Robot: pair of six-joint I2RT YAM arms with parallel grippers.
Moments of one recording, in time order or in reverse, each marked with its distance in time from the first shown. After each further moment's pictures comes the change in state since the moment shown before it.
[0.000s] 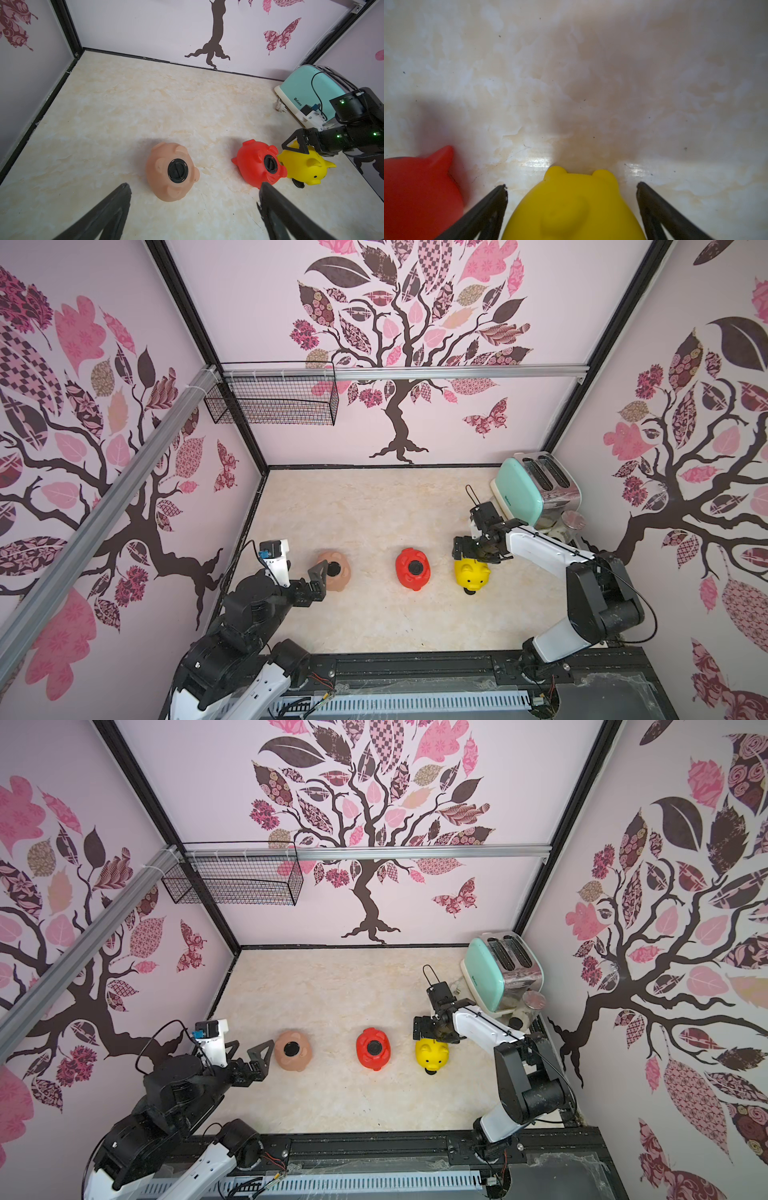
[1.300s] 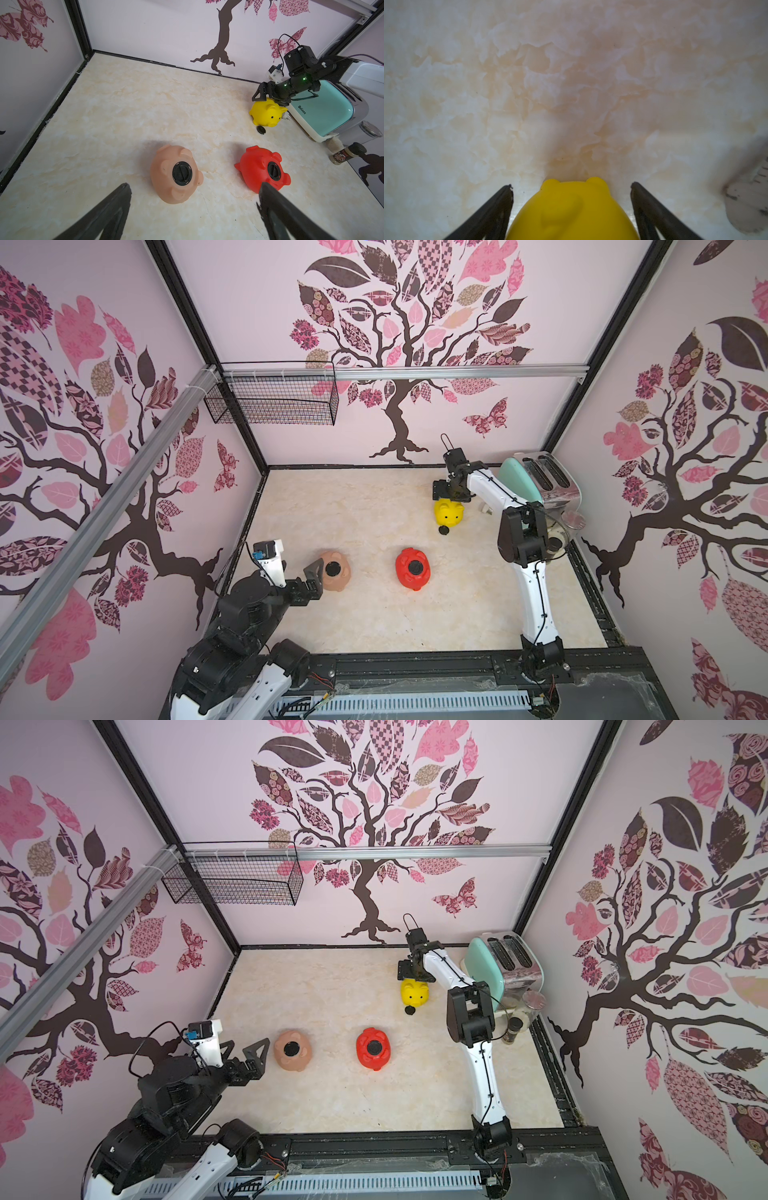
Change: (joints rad) left arm 0.056 -0.016 0.005 -0.001 0.012 0.001; right arm -0.039 0.797 1.131 -0.233 0.130 -0.071
